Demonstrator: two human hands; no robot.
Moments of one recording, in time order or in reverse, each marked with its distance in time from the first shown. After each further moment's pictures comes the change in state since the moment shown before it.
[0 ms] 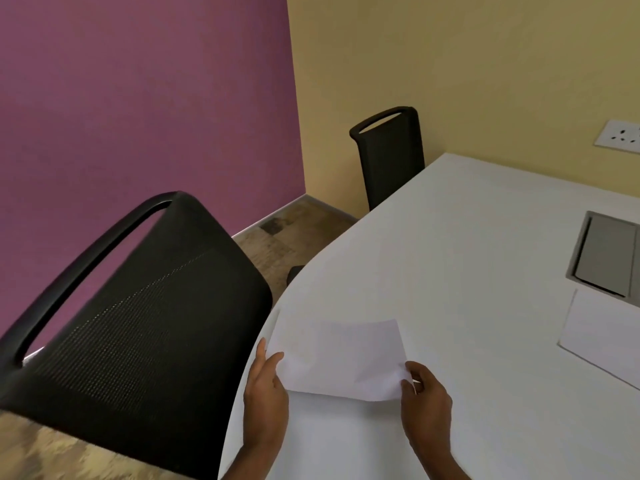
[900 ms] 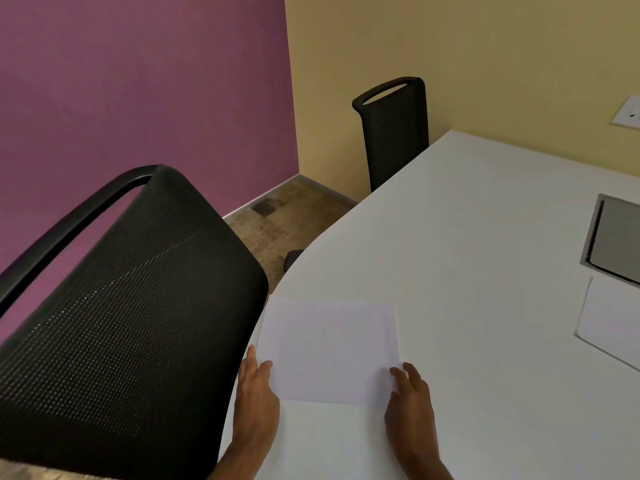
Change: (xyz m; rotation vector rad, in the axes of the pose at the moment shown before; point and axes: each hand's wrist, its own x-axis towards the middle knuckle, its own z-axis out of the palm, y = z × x) left_hand 0.019 -0.062 0.027 0.300 -0.187 -0.140; right_hand -0.012 0.025 0.046 -0.497 -0.193 -0.142
